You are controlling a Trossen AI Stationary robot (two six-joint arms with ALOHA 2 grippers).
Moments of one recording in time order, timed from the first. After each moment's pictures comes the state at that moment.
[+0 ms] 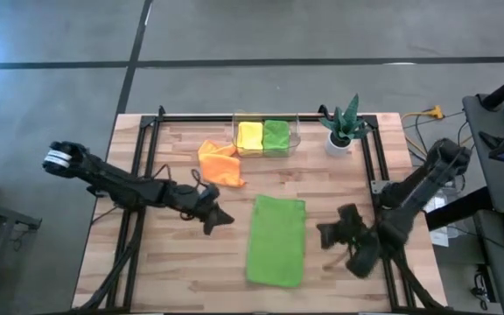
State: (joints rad) left arm -0.23 1.23 0.52 0.34 0.01 -0.93; right arm 0.83 1.38 0.97 -0.87 0.80 2.04
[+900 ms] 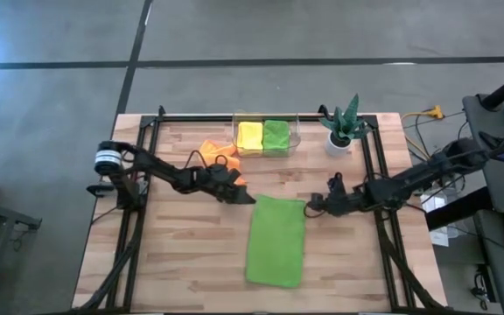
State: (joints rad) left arm 0.10 1.73 0.61 0.67 0.30 -1.25; right arm 0.31 1.13 0.37 -0.17 0.35 1.74
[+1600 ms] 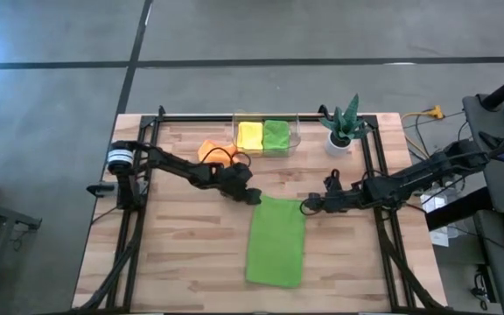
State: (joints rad) left arm 0.13 1.84 0.90 0.17 0.22 -1.06; right arm 0.25 1.14 0.41 -0.16 0.28 1.64
